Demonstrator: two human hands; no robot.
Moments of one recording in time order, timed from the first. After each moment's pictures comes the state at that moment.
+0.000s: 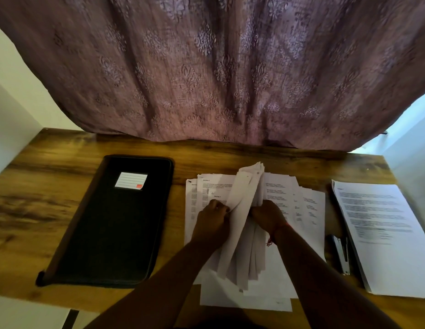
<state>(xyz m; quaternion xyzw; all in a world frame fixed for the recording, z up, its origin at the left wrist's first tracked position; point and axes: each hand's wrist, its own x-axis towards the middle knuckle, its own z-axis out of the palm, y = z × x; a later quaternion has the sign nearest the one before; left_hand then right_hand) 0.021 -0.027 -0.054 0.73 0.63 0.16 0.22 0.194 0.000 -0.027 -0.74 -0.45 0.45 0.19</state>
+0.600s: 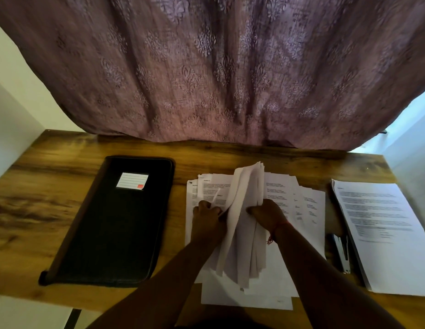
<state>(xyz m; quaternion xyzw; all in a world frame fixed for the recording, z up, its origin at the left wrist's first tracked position) 0.019 -0.030 -0.045 0.64 0.72 0.11 0.25 0.194 -0.001 -0.024 -0.73 -0.46 0.46 0.19</state>
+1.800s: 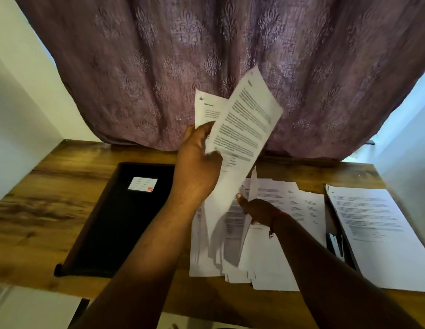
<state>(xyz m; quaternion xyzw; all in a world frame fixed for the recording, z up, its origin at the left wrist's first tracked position) 0.001 -0.062 0.199 0.57 0.51 0.54 0.34 0.178 -0.011 0.023 -0.67 -0.59 0.45 0.05</state>
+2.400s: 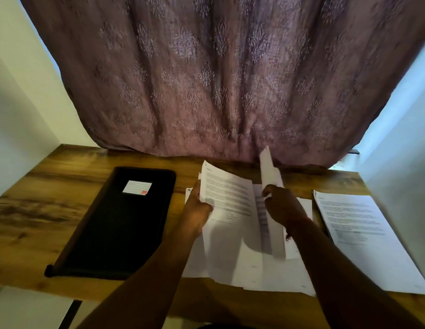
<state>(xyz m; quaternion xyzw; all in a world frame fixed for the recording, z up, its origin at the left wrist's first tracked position) 0.014 -0.052 0.062 0.41 0.60 0.46 0.51 0.234 -0.036 0.069 -0.72 -0.64 0.23 0.16</state>
